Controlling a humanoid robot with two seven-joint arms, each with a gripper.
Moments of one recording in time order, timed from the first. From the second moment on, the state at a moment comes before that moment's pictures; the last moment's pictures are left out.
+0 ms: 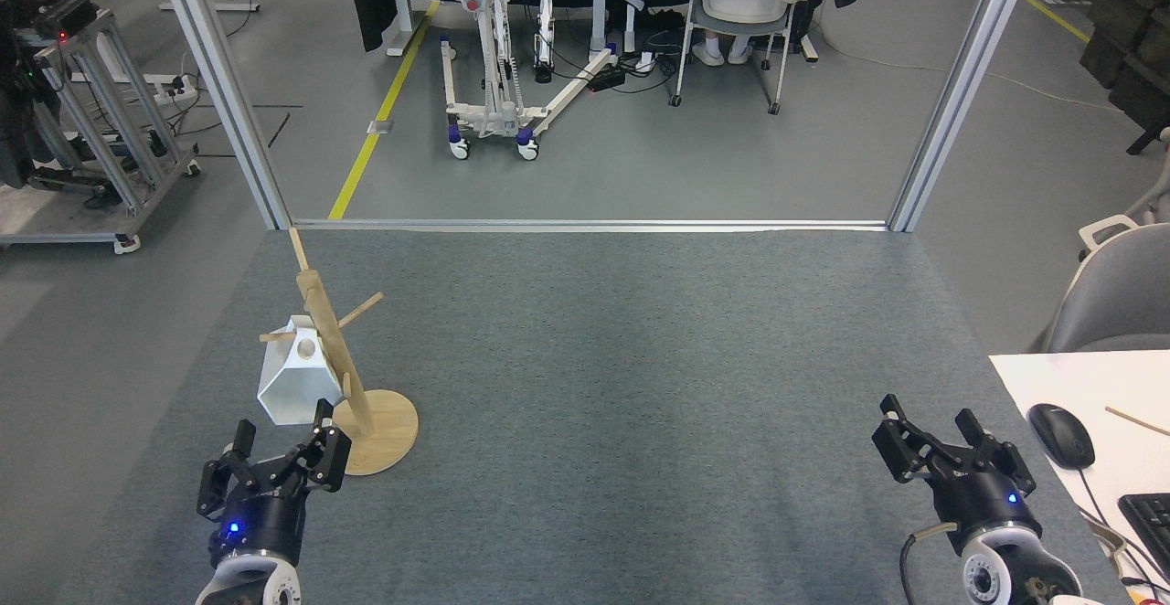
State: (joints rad) left arm -0.13 0.18 -0.01 -1.27 -1.06 0.06 0.29; right arm -0.13 -0.32 -0.01 -1.33 0.95 -0.05 0.05
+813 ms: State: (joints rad) left arm 0.01 0.20 0.02 -1.62 -1.04 0.20 0.41; right arm 0.01 -0.30 -0.07 -1.44 1.00 0.03 -0.10
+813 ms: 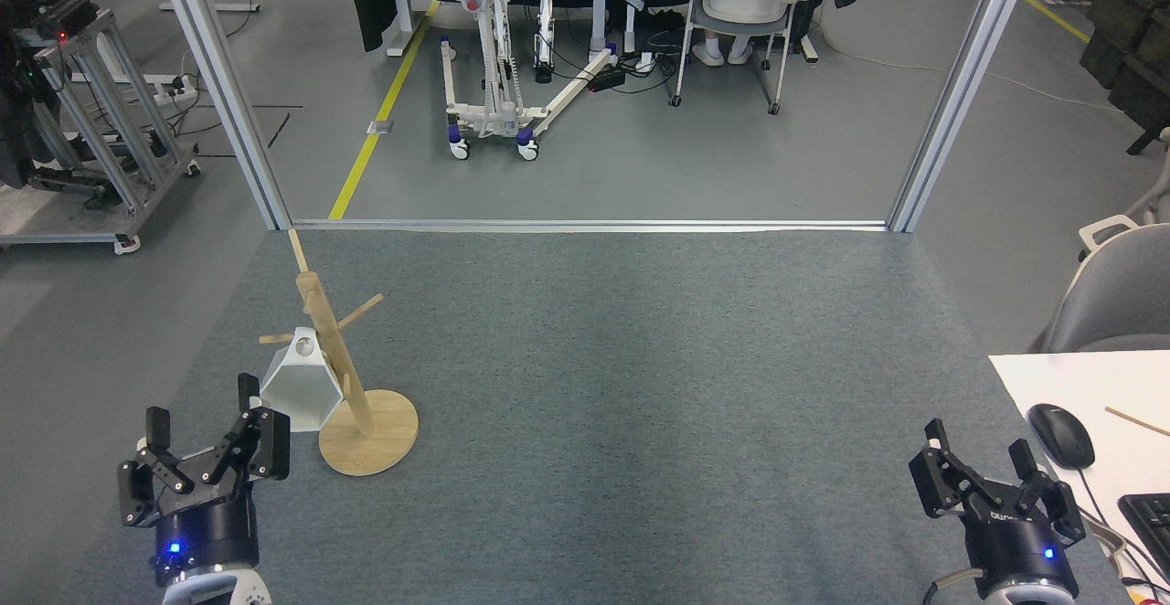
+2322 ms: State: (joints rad) left arm -0.17 -0.04 -0.31 -1.46 -1.37 0.19 0.04; right arm -0.08 -0.29 0.08 -1.35 1.01 0.03 -0.10
